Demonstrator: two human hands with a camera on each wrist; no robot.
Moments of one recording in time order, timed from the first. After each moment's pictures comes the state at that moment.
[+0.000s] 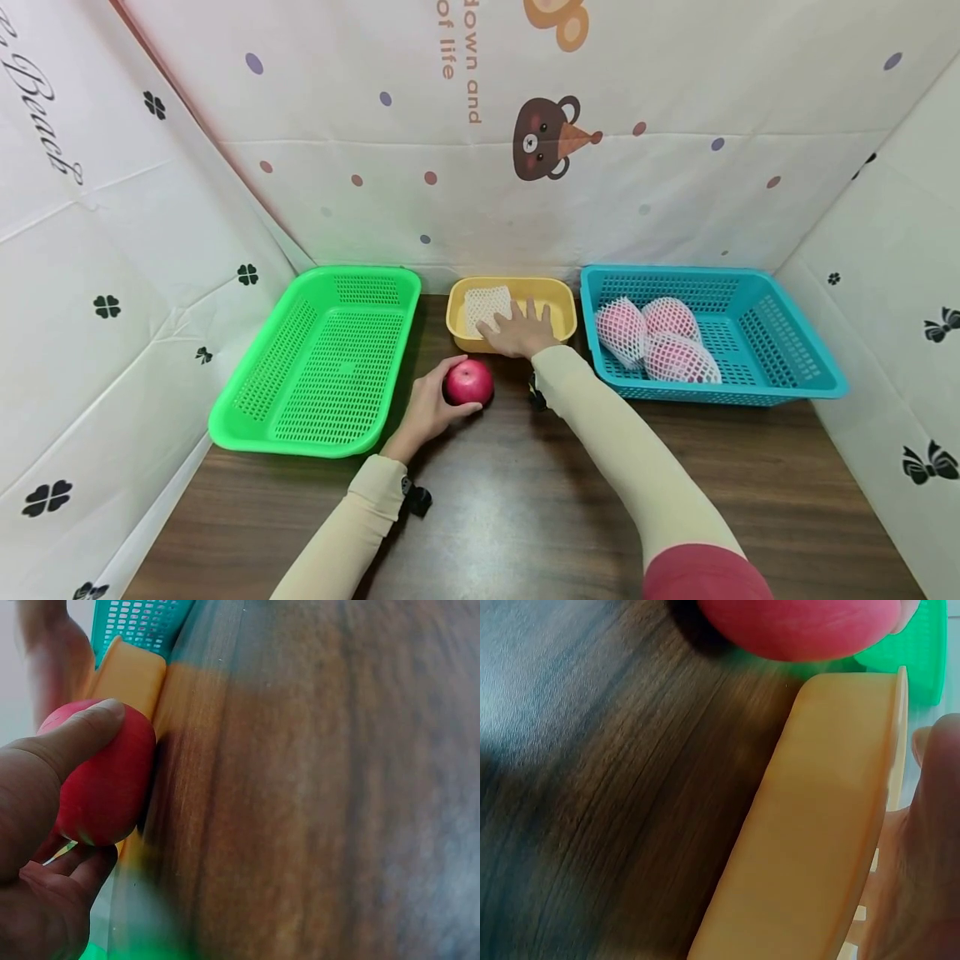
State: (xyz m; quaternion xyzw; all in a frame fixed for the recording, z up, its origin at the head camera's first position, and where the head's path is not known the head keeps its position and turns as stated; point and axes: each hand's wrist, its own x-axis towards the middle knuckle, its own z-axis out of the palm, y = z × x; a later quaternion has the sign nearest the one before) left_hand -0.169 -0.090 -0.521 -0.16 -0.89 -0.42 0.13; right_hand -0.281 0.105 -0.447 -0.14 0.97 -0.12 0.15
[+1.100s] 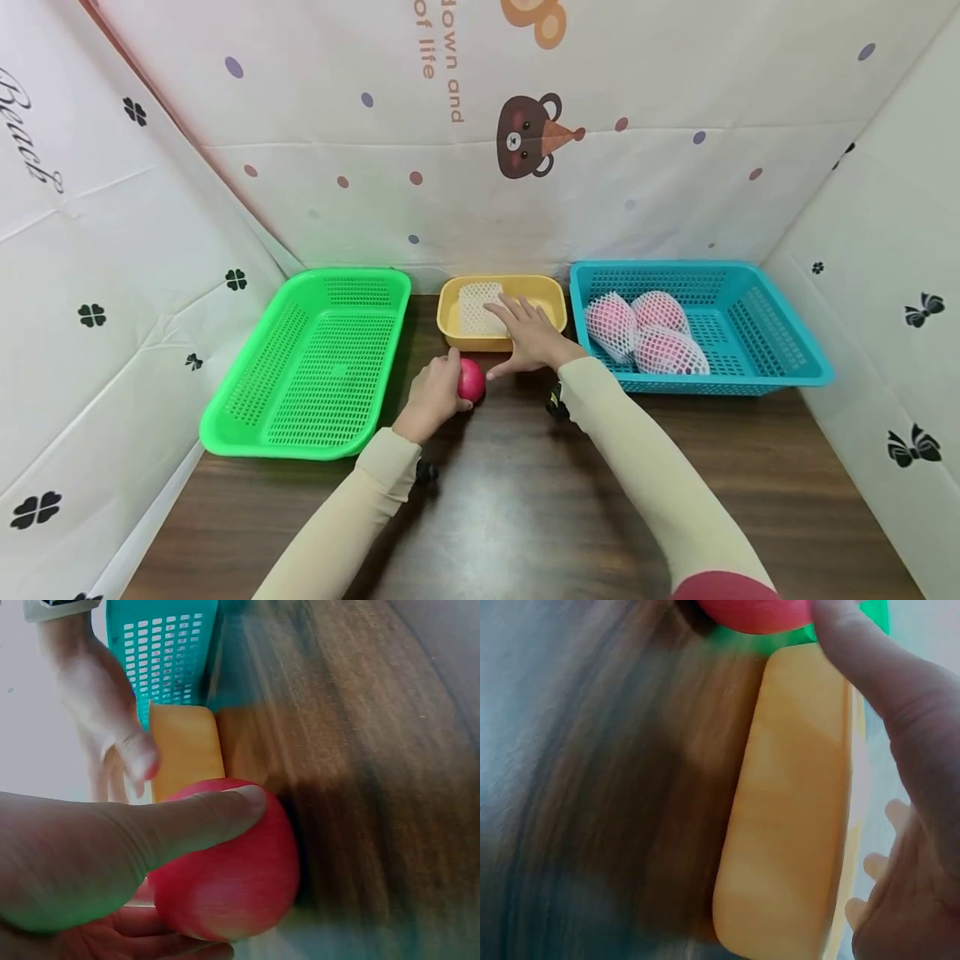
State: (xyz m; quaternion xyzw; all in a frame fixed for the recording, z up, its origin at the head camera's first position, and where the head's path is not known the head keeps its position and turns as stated) left_hand -0.170 -0.050 -0.458 -0.08 -0.99 -0.15 0.01; right_hand -0.267 0.150 -0.453 -0.31 0.94 -0.15 0.06
